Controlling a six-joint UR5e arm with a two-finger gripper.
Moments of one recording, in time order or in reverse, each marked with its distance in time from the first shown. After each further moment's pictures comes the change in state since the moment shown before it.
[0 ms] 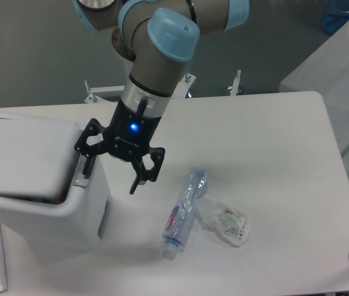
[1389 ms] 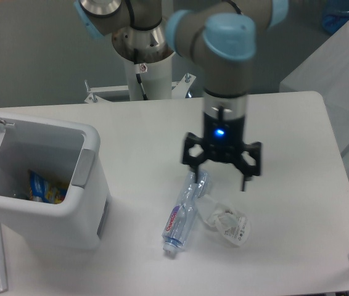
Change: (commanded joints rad) arm 0.291 -0.167 0.018 0.103 0.385 0.487
